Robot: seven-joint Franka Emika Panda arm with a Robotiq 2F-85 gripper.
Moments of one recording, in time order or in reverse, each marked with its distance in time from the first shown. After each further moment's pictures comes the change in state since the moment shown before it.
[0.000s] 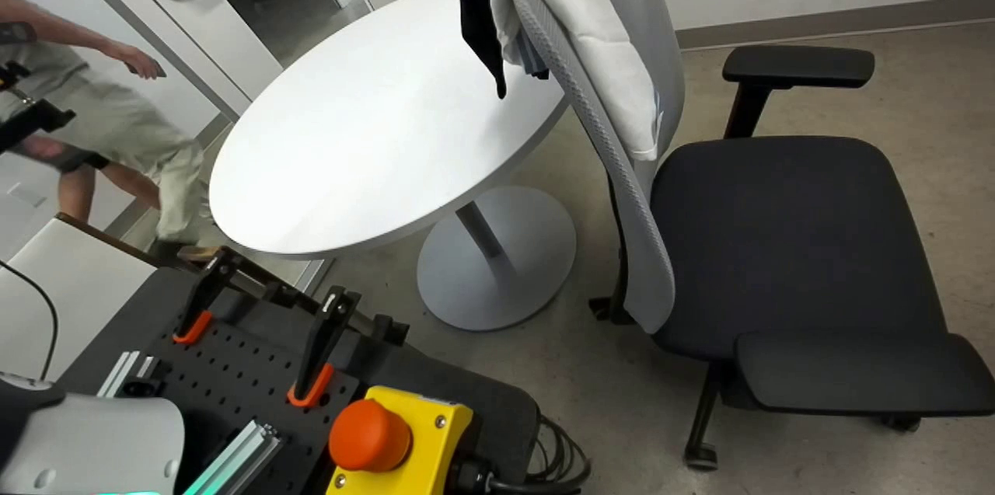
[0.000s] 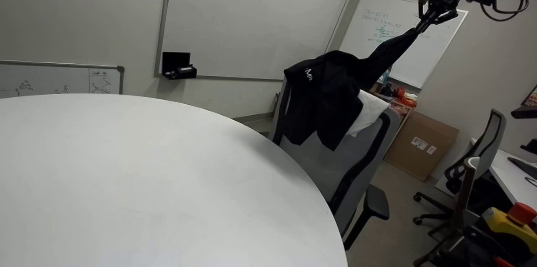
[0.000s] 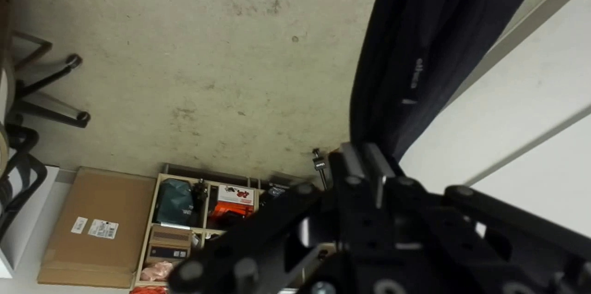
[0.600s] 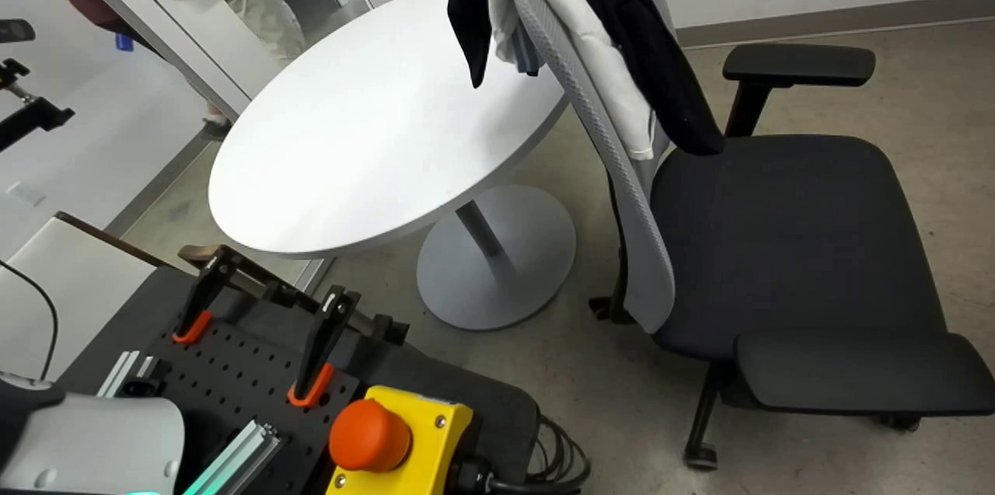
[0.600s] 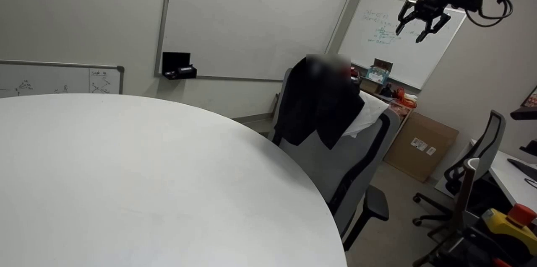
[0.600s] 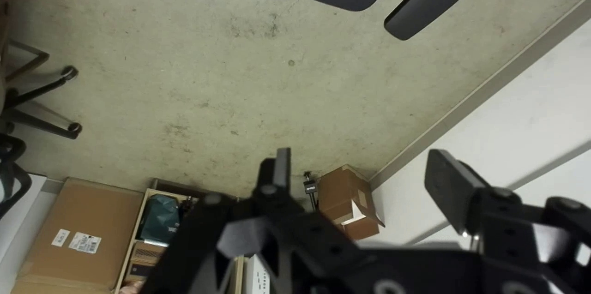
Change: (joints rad) arm 0.050 0.042 0.011 0.001 0.001 -0.025 0.012
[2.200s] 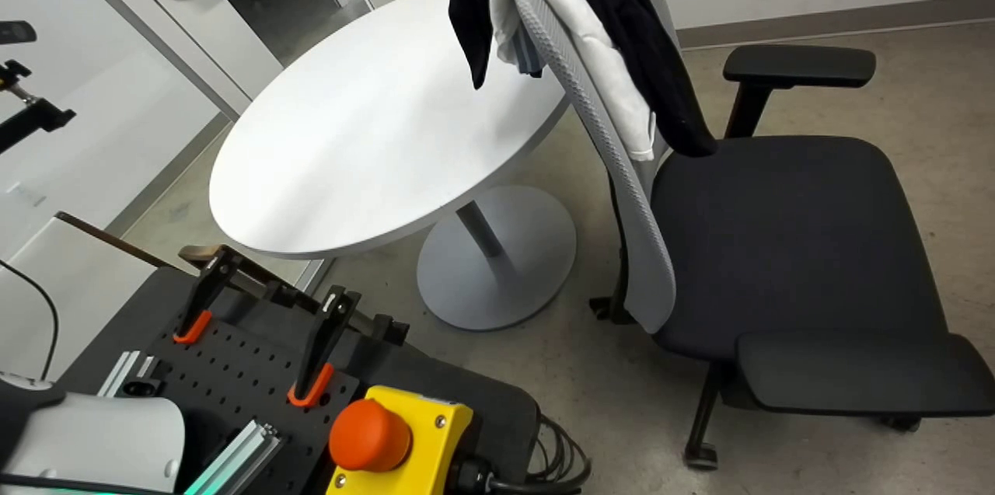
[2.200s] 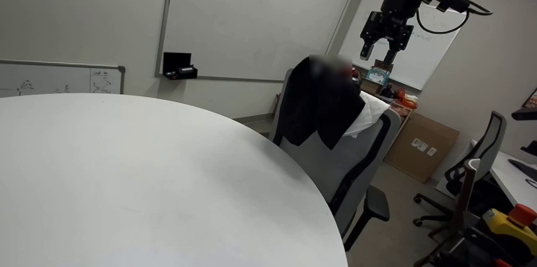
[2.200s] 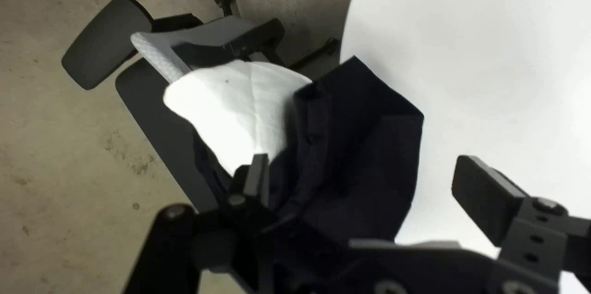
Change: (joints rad) arm 0.181 -0.029 0.195 -0.170 0.195 -0.324 -0.470
